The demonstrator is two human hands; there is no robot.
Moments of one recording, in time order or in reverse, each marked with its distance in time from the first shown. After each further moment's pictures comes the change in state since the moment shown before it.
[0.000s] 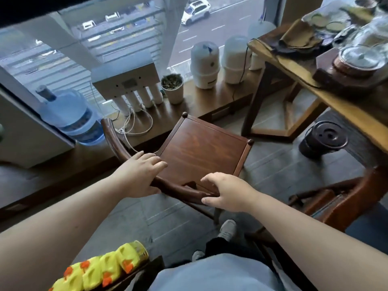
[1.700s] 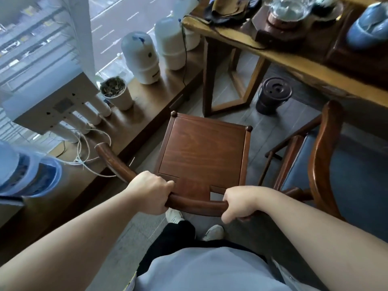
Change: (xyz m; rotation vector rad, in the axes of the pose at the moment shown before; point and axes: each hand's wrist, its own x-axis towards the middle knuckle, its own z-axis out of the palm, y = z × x) left_hand 0.070 -0.009 0.035 0.215 -0.047 0.452; right_hand -0.007 -0.010 0.036 0.259 -0.447 0.563
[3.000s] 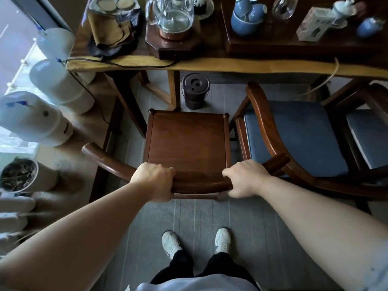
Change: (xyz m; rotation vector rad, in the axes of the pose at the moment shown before) left_hand 0.199 -0.067 -0.087 0.156 0.112 0.386; right_hand -0.003 0.050 -0.054 -0.068 0.733 0.347
